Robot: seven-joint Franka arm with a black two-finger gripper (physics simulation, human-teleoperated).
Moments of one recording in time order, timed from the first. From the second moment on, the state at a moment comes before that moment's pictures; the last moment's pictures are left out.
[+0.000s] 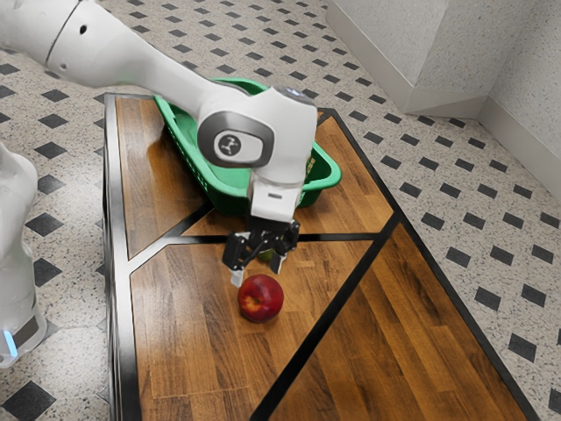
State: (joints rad) arm -0.17 -0.30 -0.14 -2.28 -0.27 1.99 0.94
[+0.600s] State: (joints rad) arm -0.16 -0.14 -0.14 -2.22 -0.27 2.07 0.96
